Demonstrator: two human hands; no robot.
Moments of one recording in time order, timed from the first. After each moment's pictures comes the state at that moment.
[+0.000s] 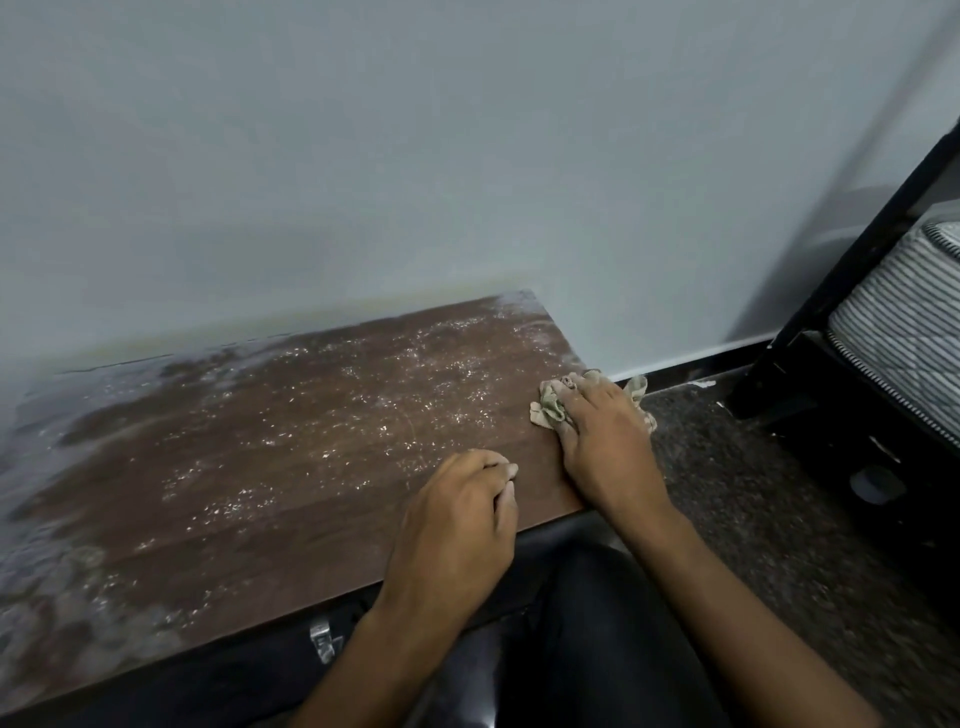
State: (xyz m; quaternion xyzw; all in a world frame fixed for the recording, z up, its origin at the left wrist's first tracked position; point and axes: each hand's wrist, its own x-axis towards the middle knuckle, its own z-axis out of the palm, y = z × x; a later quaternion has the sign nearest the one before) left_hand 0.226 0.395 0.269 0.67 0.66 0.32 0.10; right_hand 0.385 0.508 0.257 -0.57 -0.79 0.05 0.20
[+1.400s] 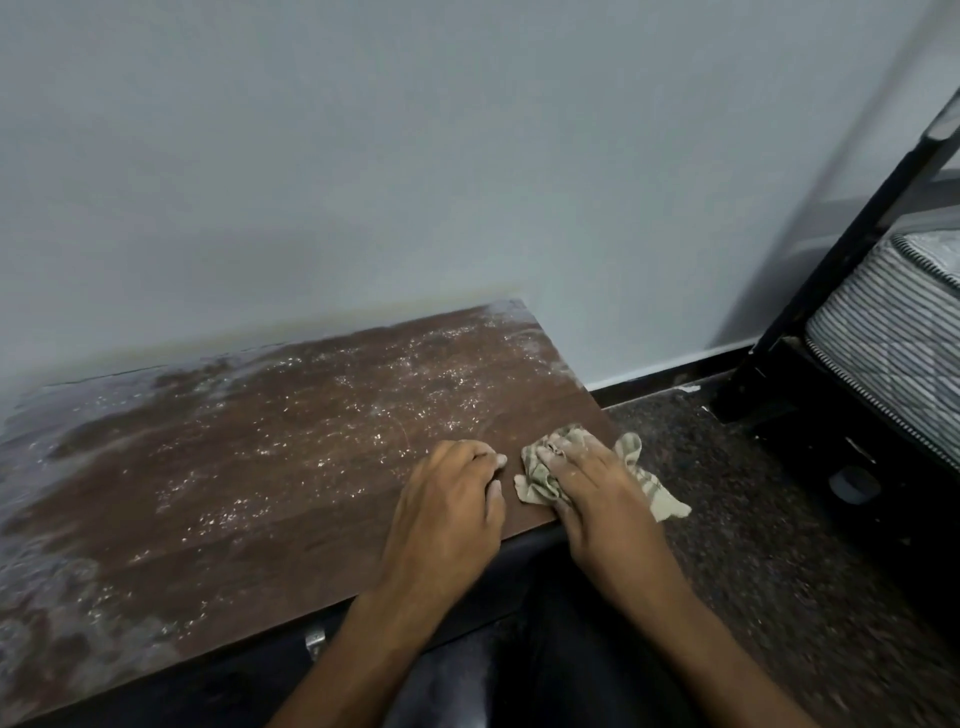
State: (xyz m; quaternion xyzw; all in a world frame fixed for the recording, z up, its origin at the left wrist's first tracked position) left_hand 0.217 0.406 0.272 0.71 0.64 0.28 0.08; right_hand 0.404 0.442 0.250 -0.51 -0.83 0.07 0.21
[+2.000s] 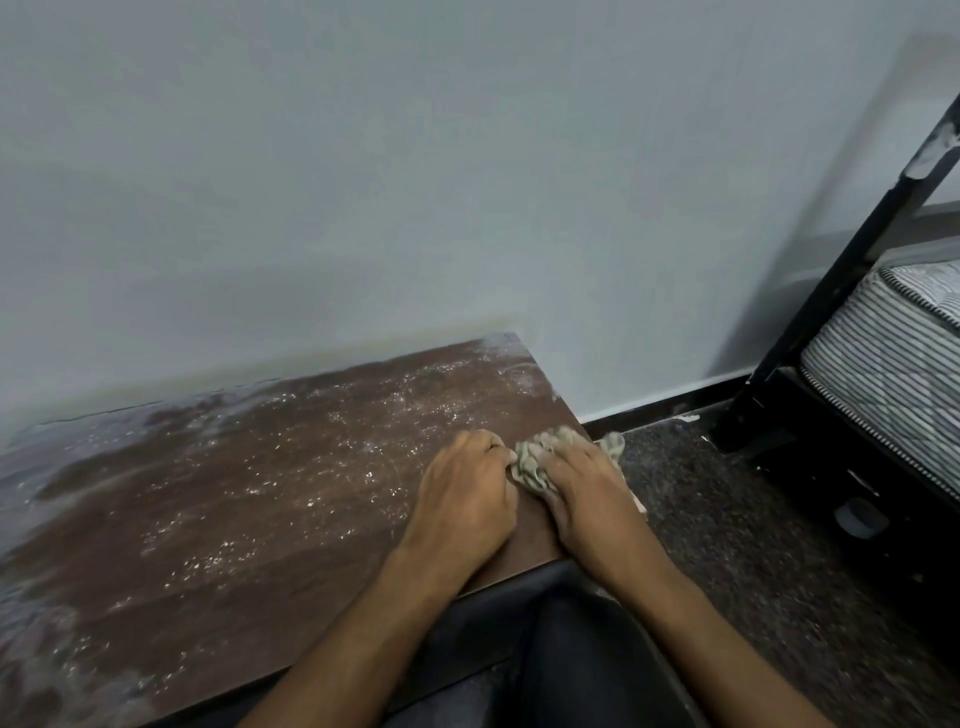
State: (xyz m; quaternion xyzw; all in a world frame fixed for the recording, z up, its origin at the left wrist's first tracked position) left_hand 0.230 0.458 0.283 0.73 0.64 0.24 0.05; right_hand 0.398 0.493 0.248 -0.50 -0.84 0.06 0.19
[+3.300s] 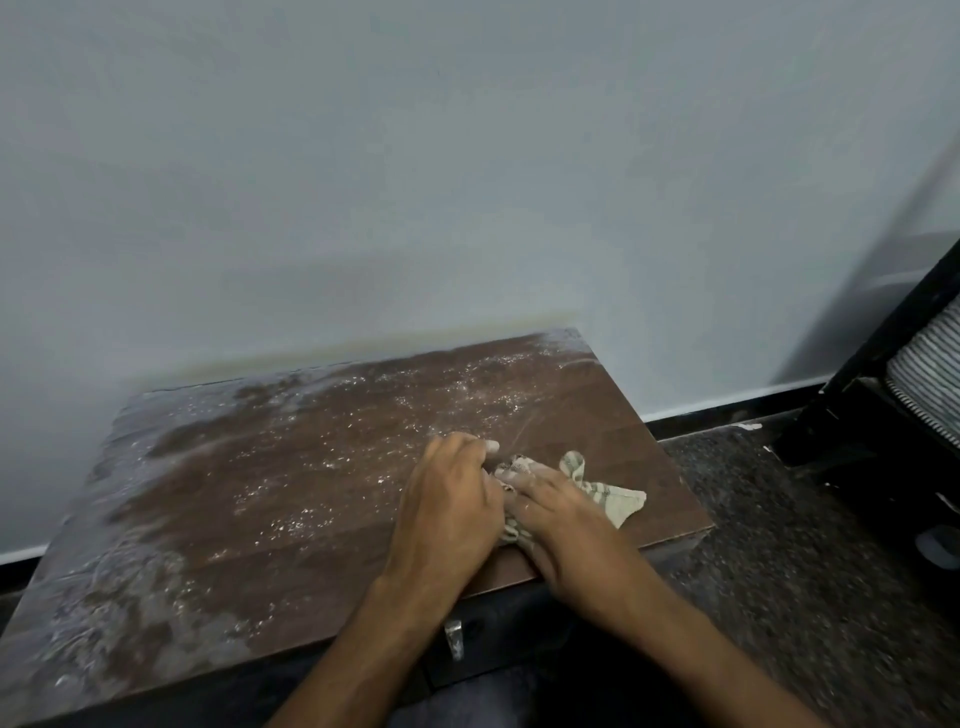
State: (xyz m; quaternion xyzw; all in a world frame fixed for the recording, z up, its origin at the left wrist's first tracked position) left_hand 0.180 0.417 0.289 0.63 0.71 0.32 0.06; right_hand 0.340 0.456 0.249 -0.31 -0.93 0.14 0.16
